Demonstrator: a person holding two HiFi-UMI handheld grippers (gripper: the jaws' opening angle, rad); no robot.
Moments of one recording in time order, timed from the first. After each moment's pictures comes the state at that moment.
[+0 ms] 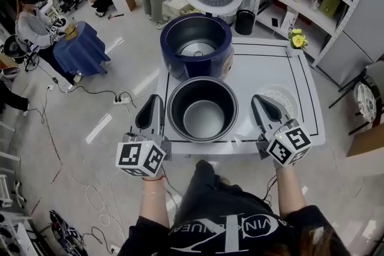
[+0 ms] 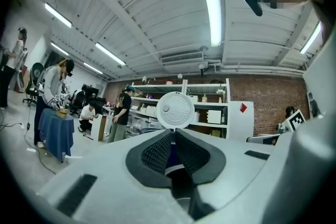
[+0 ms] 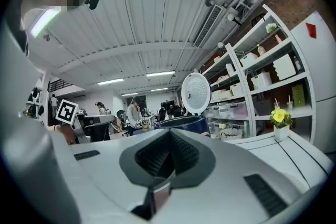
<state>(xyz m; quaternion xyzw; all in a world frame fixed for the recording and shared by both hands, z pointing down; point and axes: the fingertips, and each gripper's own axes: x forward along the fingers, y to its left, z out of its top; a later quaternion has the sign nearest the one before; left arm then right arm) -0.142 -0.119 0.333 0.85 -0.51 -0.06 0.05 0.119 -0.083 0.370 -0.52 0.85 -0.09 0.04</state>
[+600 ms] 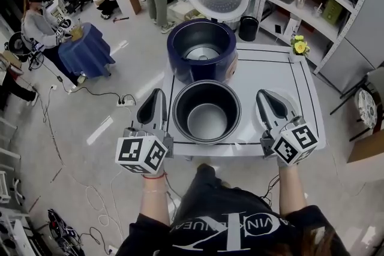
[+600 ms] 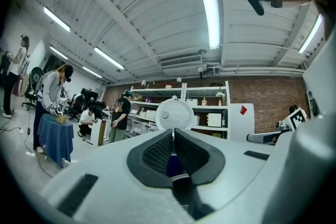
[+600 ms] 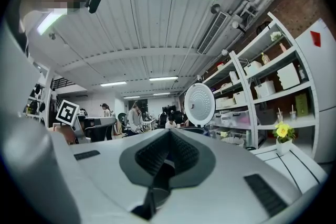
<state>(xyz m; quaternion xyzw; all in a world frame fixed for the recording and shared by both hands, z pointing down) -0.143 -0.117 0.298 0.85 -0.52 -0.07 0.03 0.115 -0.083 0.325 -0.52 0.85 -0.06 0.05</state>
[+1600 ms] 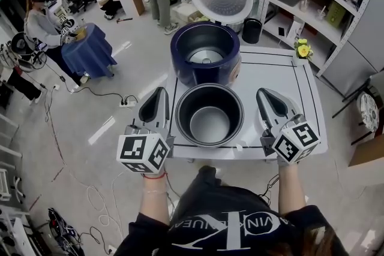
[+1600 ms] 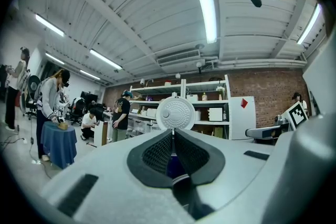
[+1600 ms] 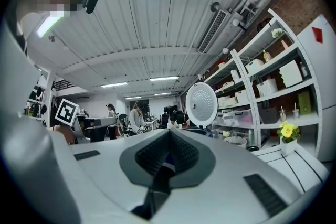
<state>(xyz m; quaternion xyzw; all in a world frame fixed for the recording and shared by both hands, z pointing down) -0.140 -0.129 0.290 0.85 -0.52 -0.03 0.02 0.109 -0.101 0.319 -0.51 0.86 -0.06 0.06</state>
